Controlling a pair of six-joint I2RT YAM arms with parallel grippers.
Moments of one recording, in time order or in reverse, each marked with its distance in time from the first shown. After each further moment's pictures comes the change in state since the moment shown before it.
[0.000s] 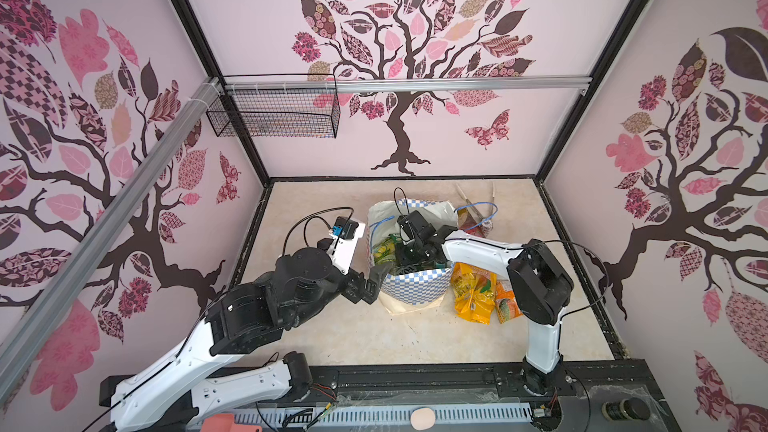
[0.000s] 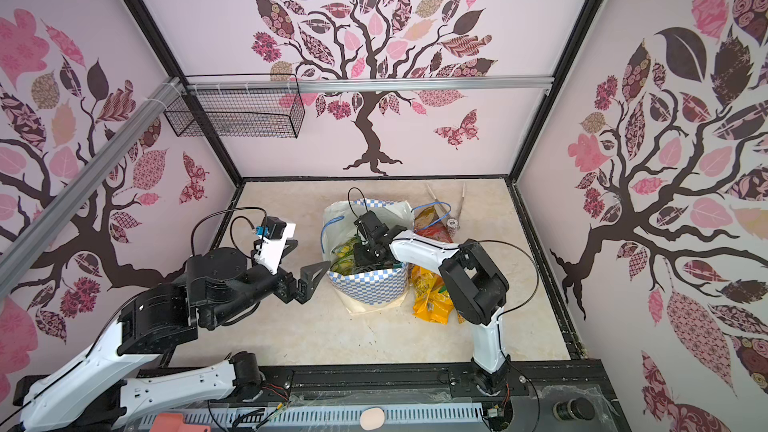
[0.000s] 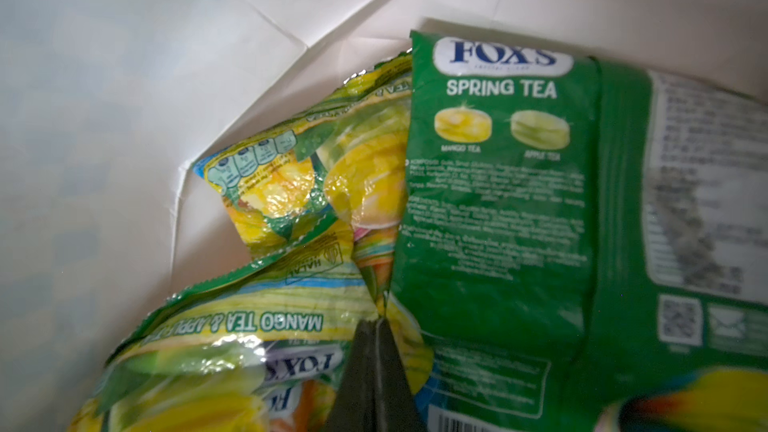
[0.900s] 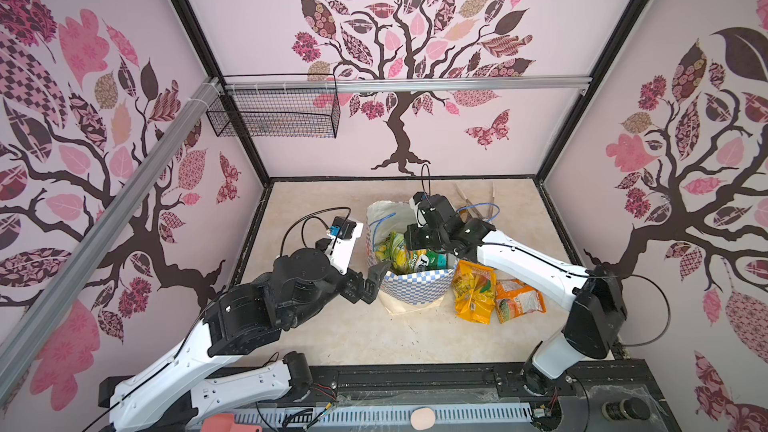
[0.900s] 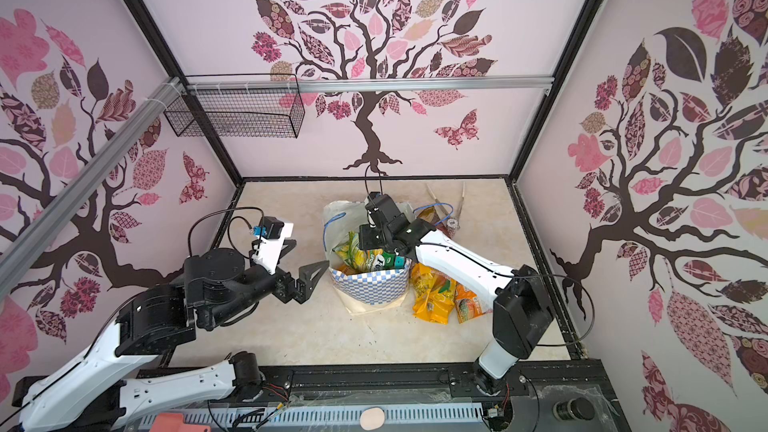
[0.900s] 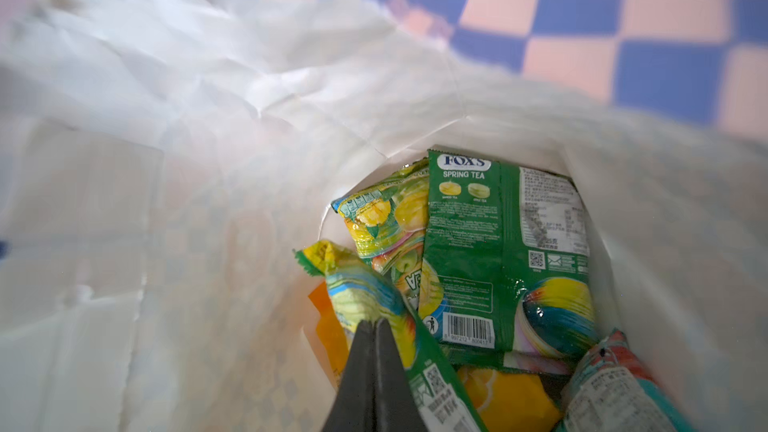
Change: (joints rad) left arm 0.000 -0.006 0.000 -0.001 -0.006 -0.007; right arm 0.003 -0.336 -0.013 -0.035 0.088 0.045
